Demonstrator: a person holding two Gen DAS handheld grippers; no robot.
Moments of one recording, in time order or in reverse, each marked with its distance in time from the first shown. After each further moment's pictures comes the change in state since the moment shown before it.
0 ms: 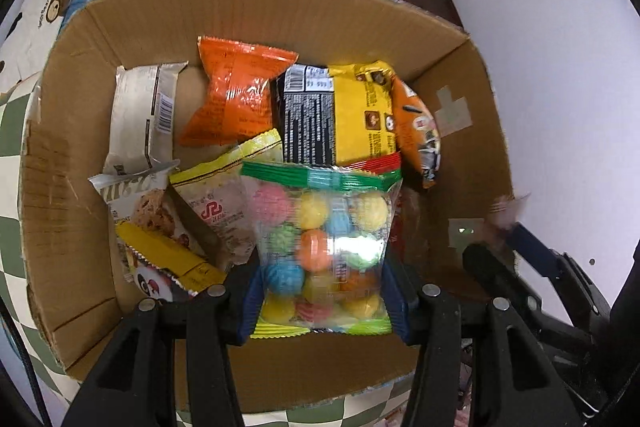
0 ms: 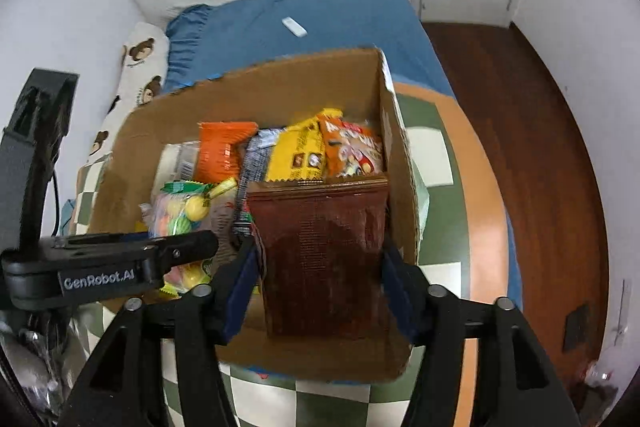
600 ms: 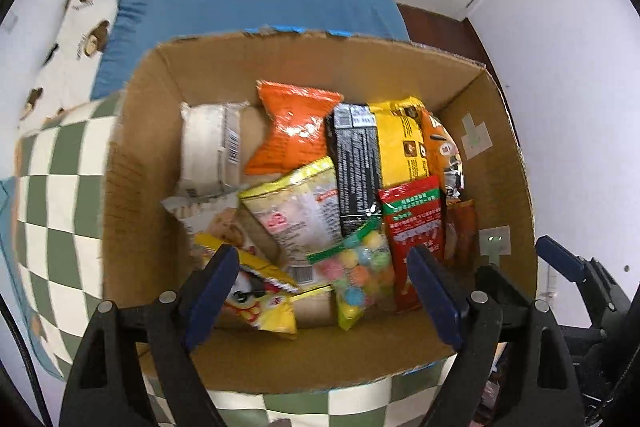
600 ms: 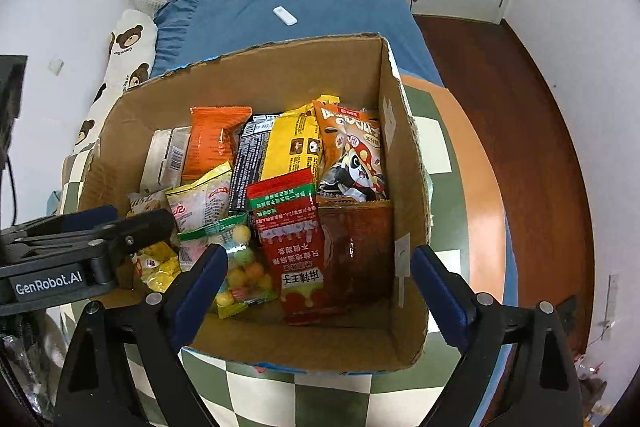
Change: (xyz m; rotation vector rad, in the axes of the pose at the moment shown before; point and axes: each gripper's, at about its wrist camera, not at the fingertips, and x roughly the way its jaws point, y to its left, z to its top) left arm -0.048 0.009 -0.012 0.034 -0.171 0.151; right arm 0.004 0.020 -0.010 -0.025 0.011 -0.057
